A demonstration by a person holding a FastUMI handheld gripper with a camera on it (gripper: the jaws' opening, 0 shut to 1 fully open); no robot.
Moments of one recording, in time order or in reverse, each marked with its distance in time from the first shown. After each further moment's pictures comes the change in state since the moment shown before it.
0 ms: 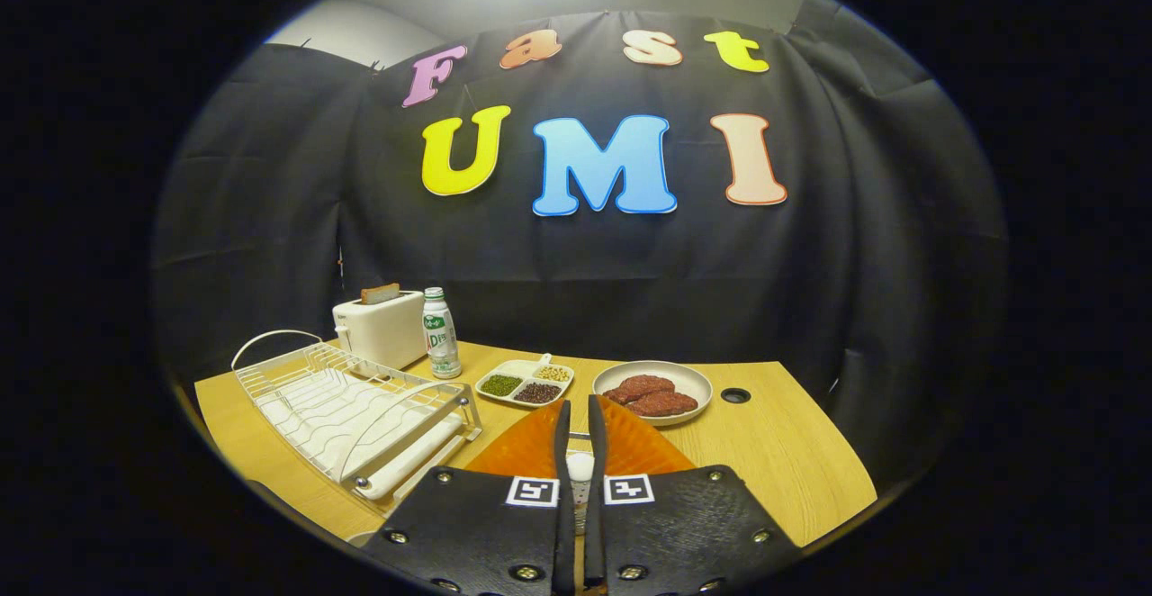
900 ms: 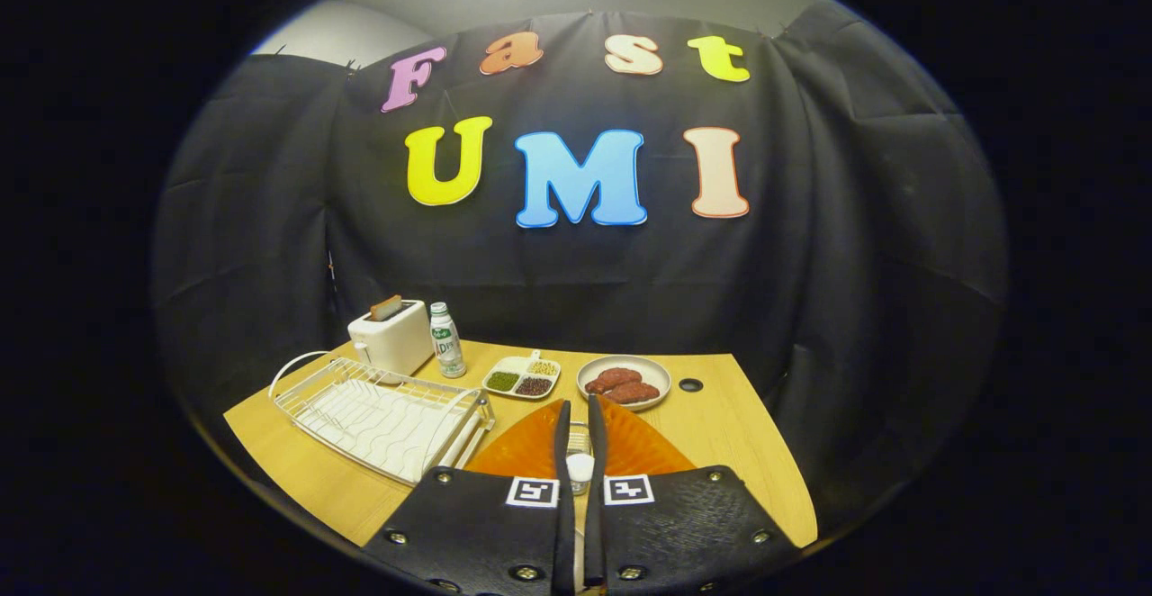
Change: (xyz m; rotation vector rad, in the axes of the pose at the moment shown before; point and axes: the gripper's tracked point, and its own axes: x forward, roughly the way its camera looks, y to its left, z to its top) arm -0.110 0.015 0.060 0.028 0.151 -0.087
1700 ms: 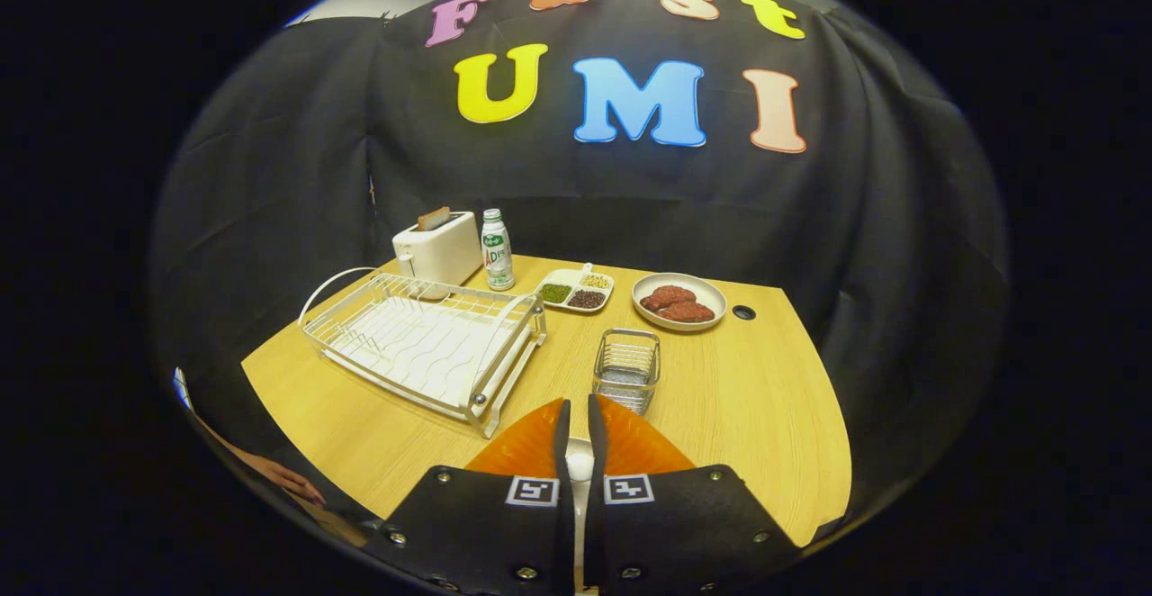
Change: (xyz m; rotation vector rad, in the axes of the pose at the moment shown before) arm 0.005 0.063 -0.082 -0.079 0.223 0.137
